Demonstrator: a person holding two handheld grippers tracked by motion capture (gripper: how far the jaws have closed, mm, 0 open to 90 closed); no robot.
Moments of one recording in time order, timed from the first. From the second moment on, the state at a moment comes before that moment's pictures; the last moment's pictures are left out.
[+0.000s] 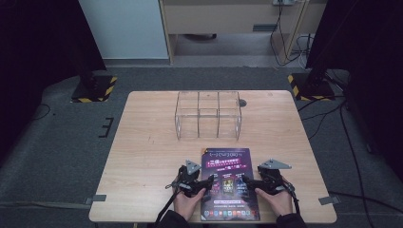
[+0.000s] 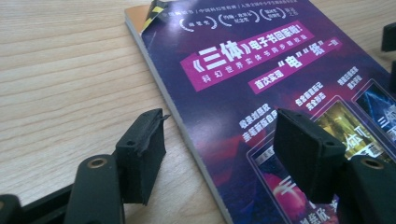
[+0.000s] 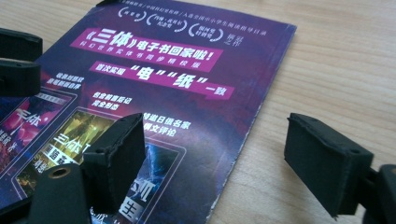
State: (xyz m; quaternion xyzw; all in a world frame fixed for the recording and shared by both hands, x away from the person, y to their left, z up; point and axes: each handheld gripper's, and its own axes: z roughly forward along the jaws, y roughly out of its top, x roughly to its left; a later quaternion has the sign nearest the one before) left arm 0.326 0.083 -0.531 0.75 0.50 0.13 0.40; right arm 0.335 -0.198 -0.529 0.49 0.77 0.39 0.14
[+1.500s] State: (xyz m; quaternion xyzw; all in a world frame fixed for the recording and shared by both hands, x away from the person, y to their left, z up) left arm 0.326 0.072 -0.535 0.72 0.54 0.14 0.42; right arm 0.331 -0.185 -0.537 0.48 0.76 0.41 0.15
